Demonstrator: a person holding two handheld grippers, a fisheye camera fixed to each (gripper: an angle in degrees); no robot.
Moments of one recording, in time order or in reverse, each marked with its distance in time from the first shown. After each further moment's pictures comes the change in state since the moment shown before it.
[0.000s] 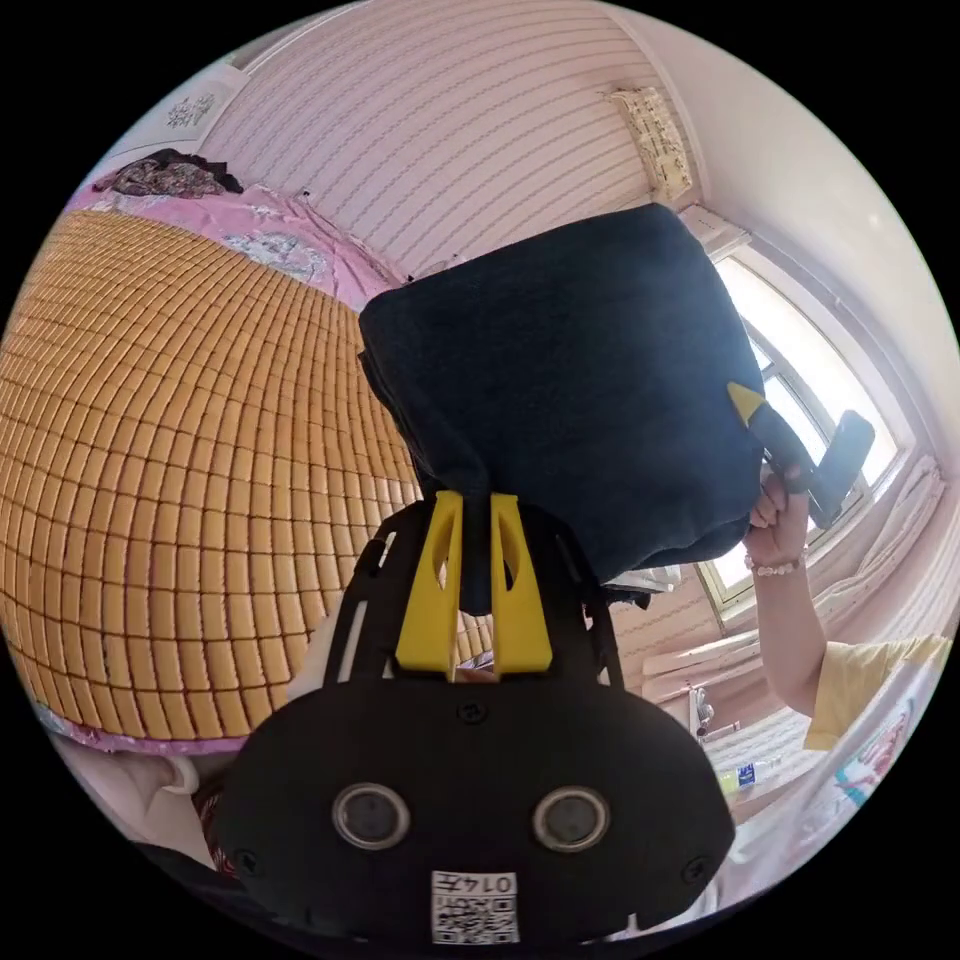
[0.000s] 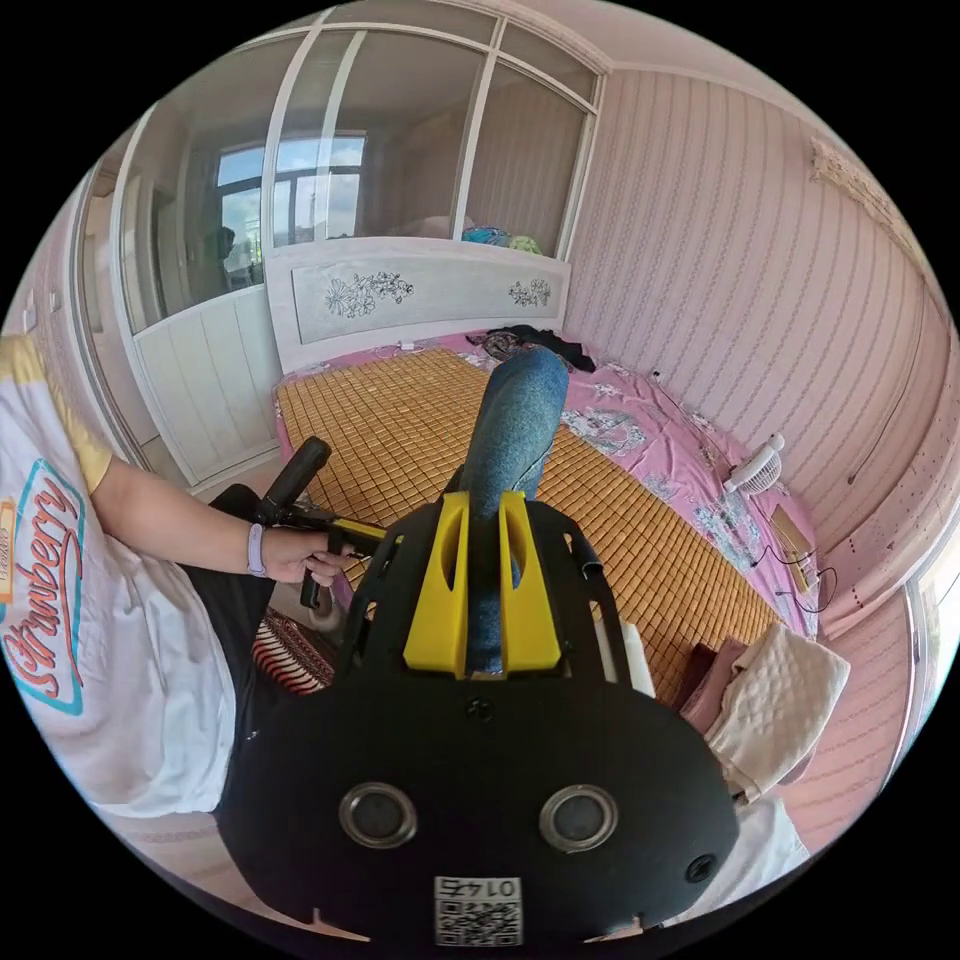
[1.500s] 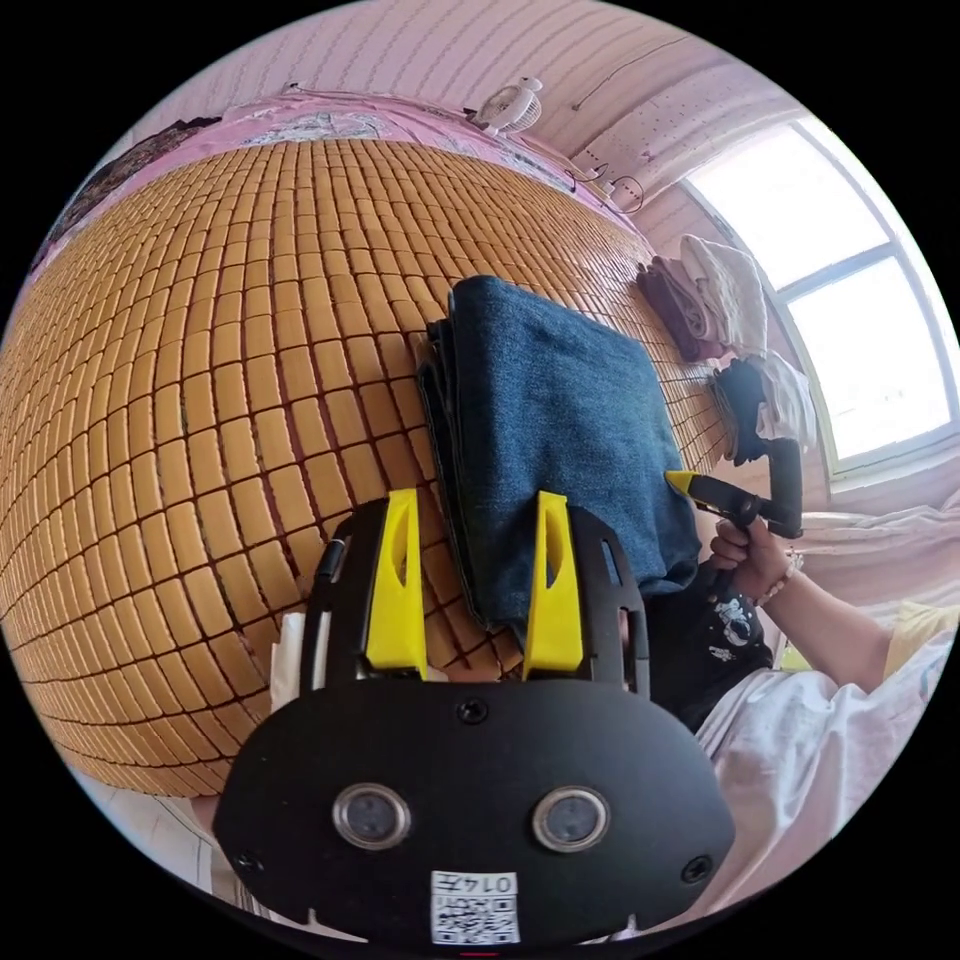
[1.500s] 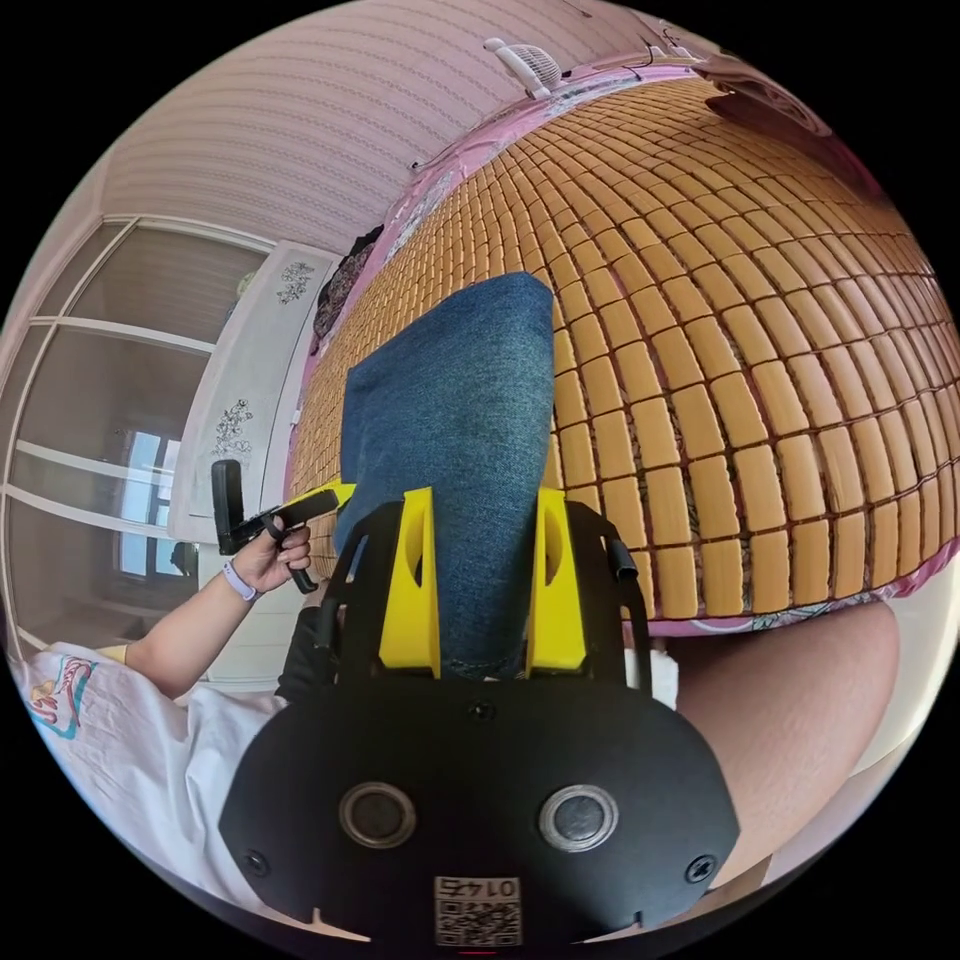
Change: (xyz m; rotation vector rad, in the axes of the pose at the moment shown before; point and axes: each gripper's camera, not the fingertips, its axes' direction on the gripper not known) left arm -0.232 -0.108 -0.090 -0.585 -0.311 0.077; right arm 0.143 0.206 0.263 -0.186 -0.326 1.142
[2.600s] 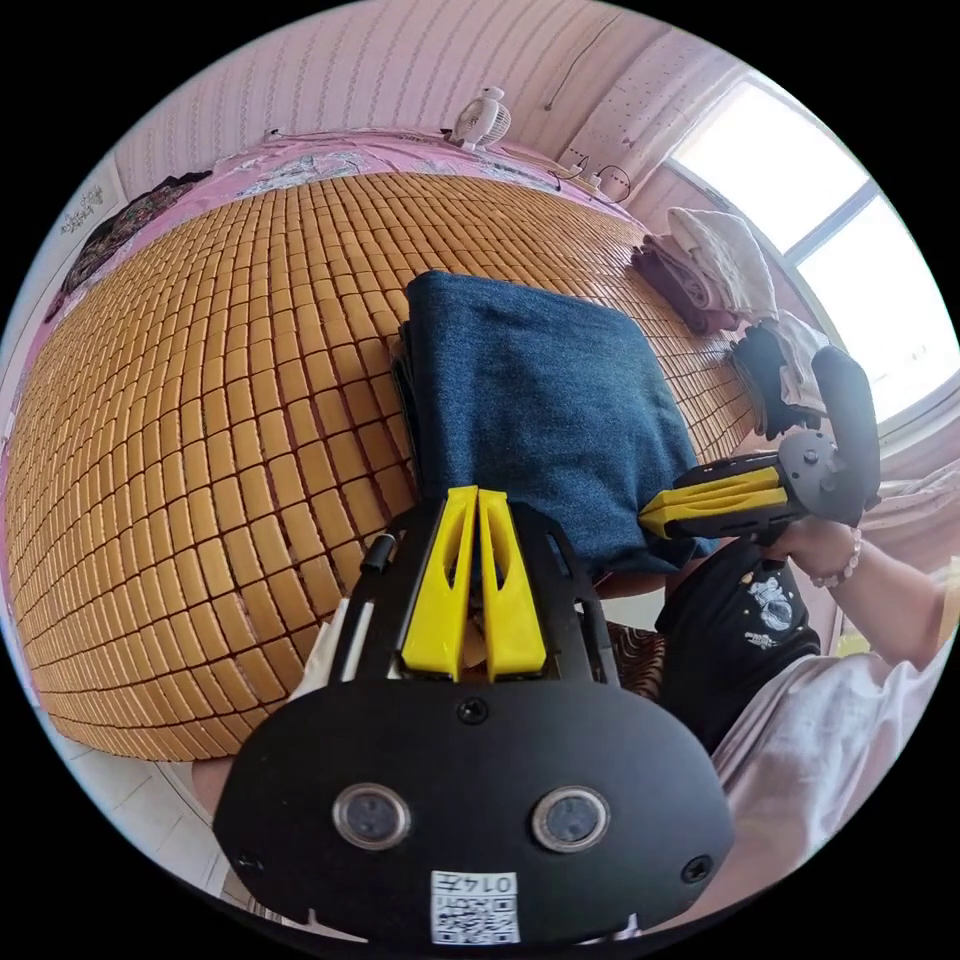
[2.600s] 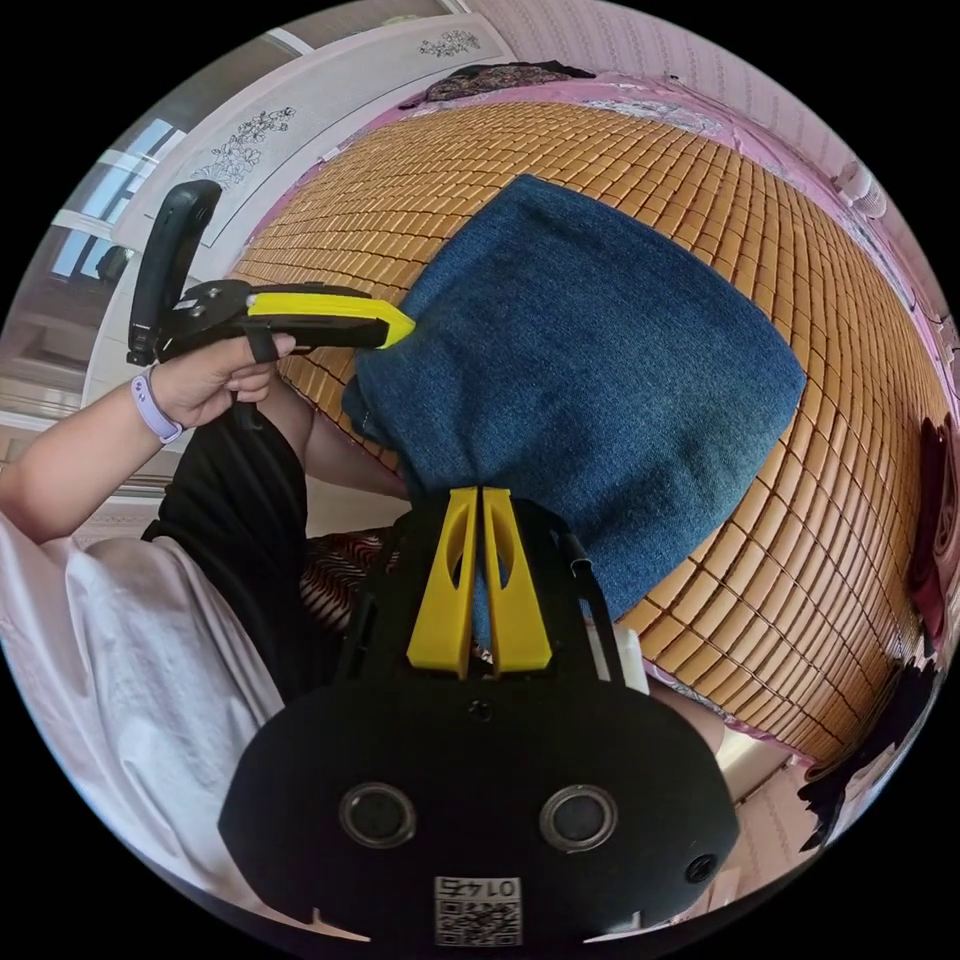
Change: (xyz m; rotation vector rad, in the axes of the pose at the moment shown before) left arm 0.049 0.059 -0.056 0.064 -0.166 0.073; right arm -0.130 -0.018 0.099 -0.451 0.356 -0.606
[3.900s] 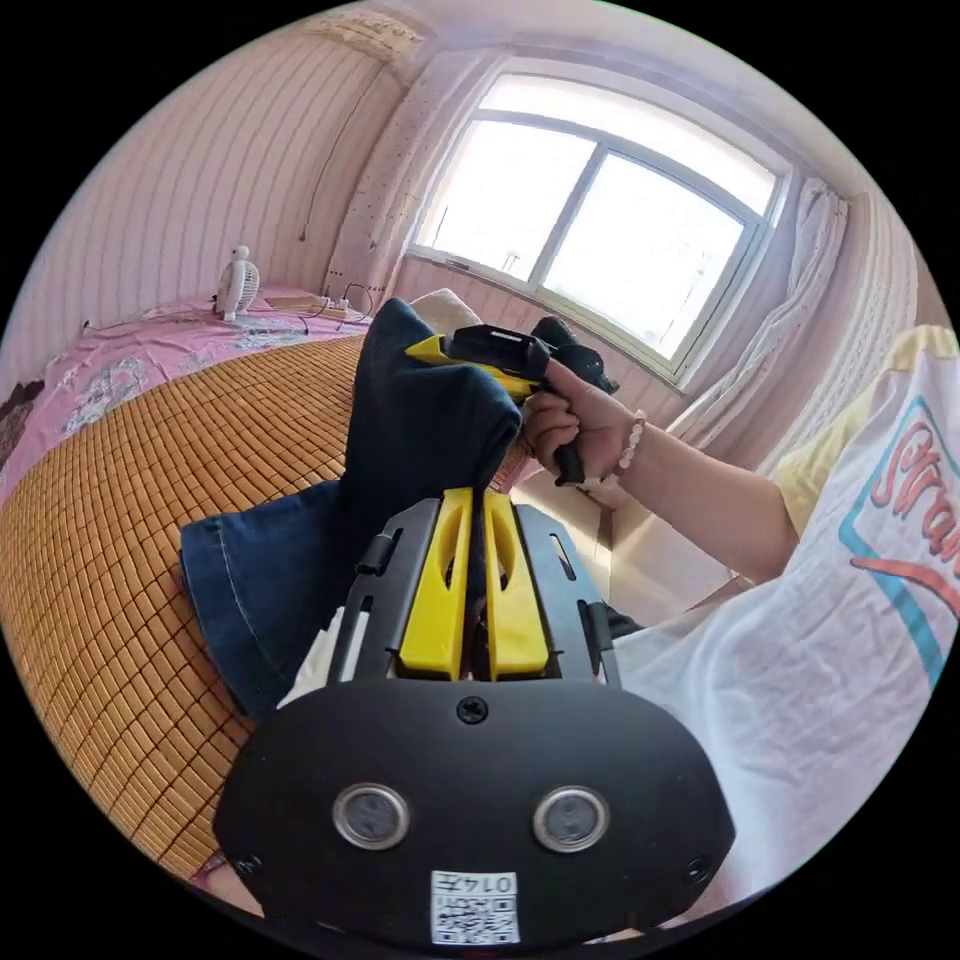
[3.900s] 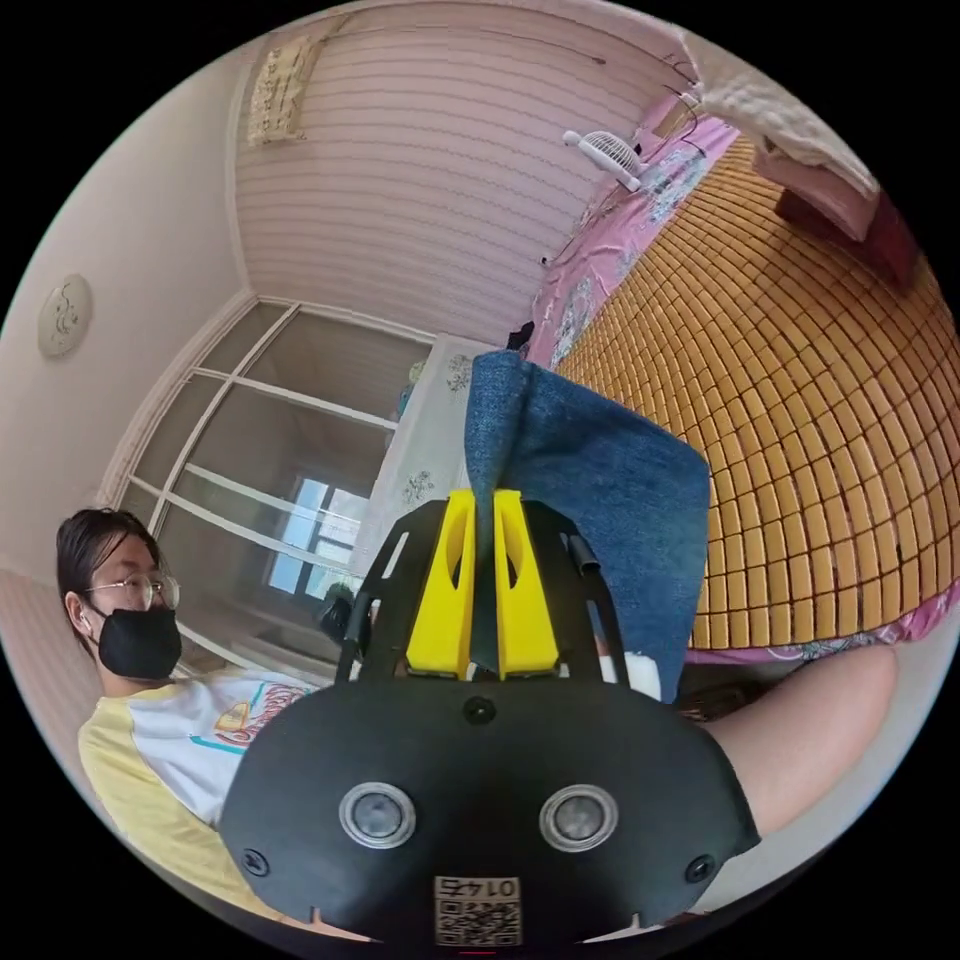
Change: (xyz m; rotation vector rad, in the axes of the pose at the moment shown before) left arm 0.196 0.078 -0.164 0.315 0.381 0.455; right arm 0.210 0.200 -0.149 0.823 -0.764 0.493
